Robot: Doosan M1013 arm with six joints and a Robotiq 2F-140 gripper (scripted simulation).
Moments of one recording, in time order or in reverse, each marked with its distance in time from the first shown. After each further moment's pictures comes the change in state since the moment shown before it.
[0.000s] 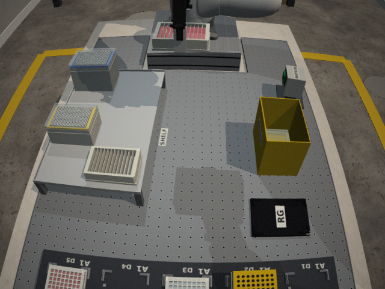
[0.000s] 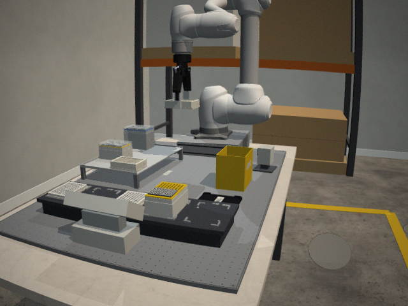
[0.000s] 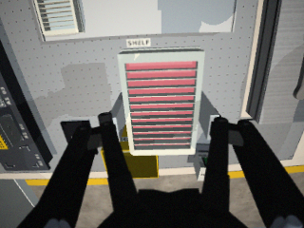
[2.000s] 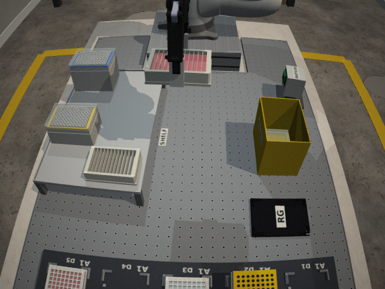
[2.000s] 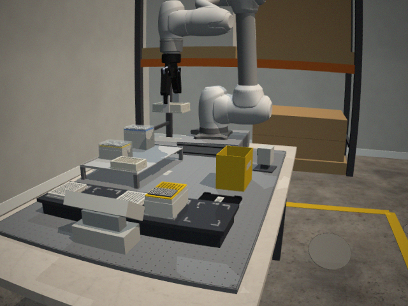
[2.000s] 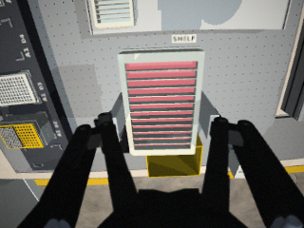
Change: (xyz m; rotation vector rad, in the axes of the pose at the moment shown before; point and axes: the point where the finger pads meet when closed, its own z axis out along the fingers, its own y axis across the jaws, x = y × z) arm -0.006 -0.122 0.000 0.000 0.000 0.000
